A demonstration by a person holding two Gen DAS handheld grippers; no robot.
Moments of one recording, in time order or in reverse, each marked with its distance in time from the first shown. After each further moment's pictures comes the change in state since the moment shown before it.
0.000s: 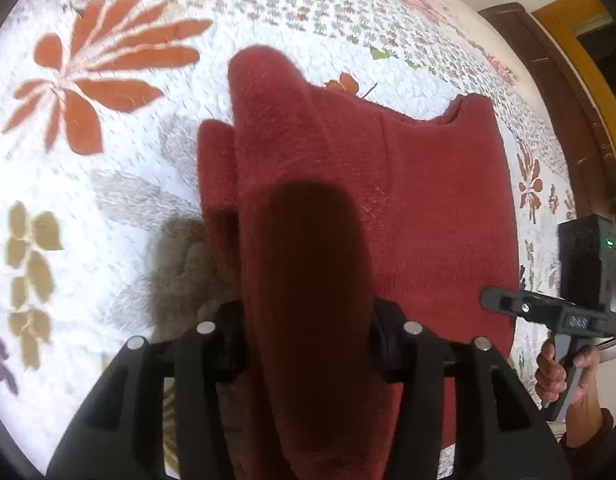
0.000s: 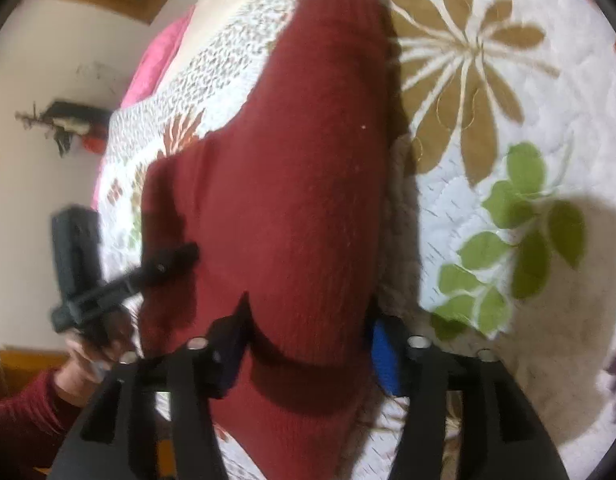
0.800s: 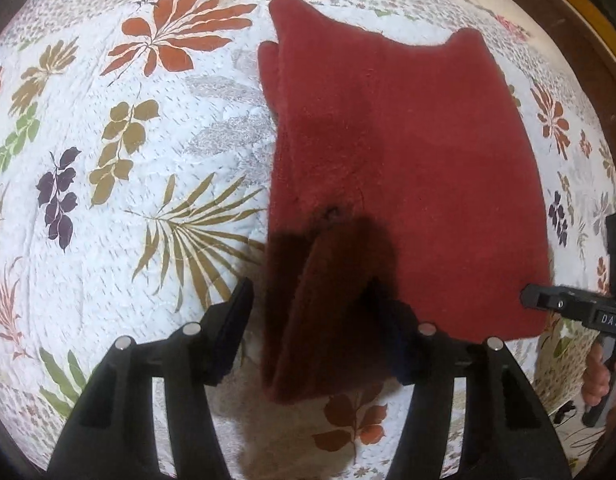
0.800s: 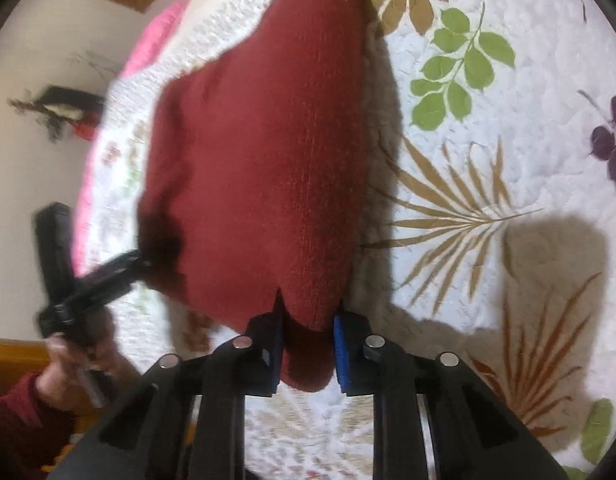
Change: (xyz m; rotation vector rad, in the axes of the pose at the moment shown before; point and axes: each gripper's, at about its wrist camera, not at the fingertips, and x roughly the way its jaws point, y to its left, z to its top) left arm -0.035 0.007 -0.105 0.039 0.008 0.208; right arm -0.007 0.017 -0.111 0.017 0.027 -0.062
